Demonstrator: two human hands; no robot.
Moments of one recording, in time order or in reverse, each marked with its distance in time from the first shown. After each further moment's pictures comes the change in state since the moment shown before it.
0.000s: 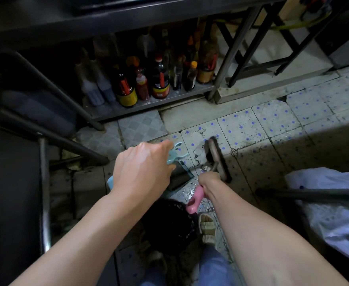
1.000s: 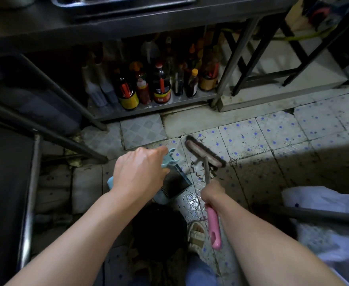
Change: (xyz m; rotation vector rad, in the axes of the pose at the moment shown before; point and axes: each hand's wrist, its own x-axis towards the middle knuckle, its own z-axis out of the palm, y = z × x) left_hand 0.019 0.066 0.021 0.074 -0.061 -0.101; right_hand 0.033 0.022 -0.074 -0.455 -0.036 -0.131
